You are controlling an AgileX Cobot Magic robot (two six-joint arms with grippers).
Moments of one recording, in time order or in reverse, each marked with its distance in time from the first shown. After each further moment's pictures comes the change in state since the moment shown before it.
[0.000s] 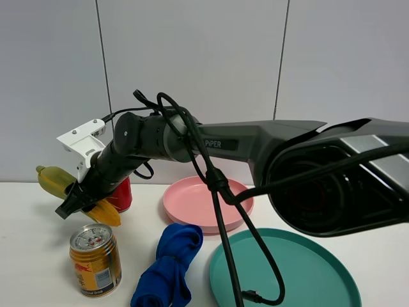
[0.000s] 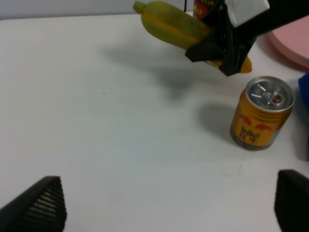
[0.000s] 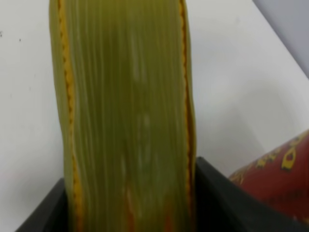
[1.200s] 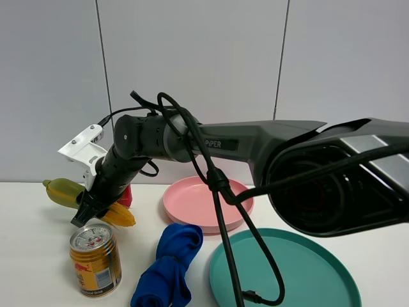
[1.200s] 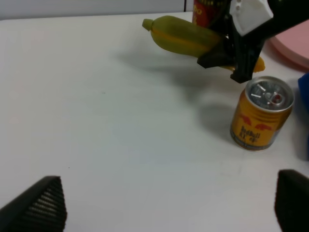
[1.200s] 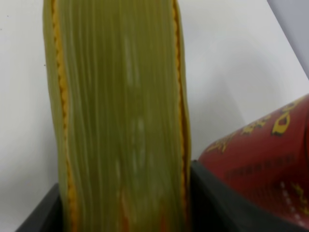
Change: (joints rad) left arm 0.000 0.000 0.000 -0.001 0.000 0.000; right arm 0.000 0.000 0.000 -0.144 0.071 -0.043
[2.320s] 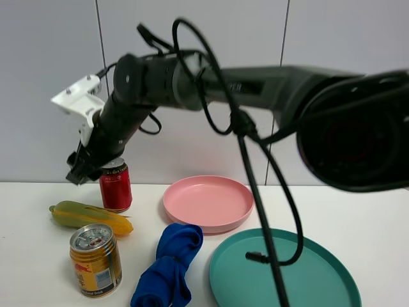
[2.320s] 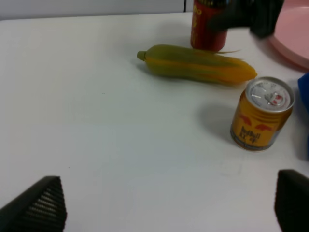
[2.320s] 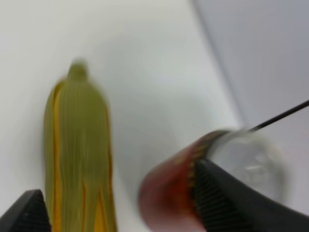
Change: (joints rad) left arm 0.000 0.000 0.000 0.000 0.000 0.000; right arm 0.000 -0.191 0.000 -0.035 0.117 0.010
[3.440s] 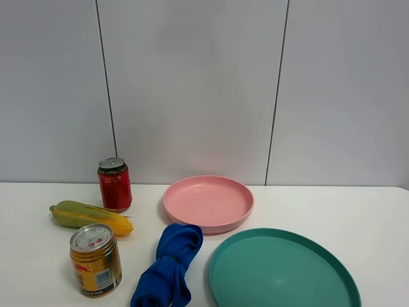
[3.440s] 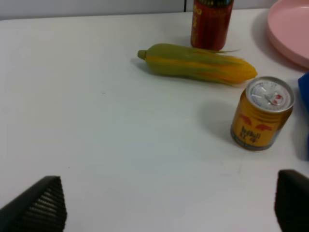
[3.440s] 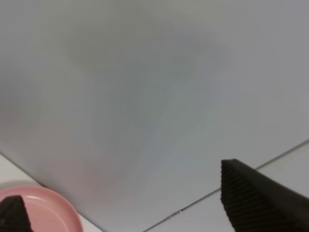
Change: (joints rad) left arm 0.000 0.000 0.000 0.000 0.000 0.000; right arm -0.001 -0.694 0.000 -0.656 0.482 0.490
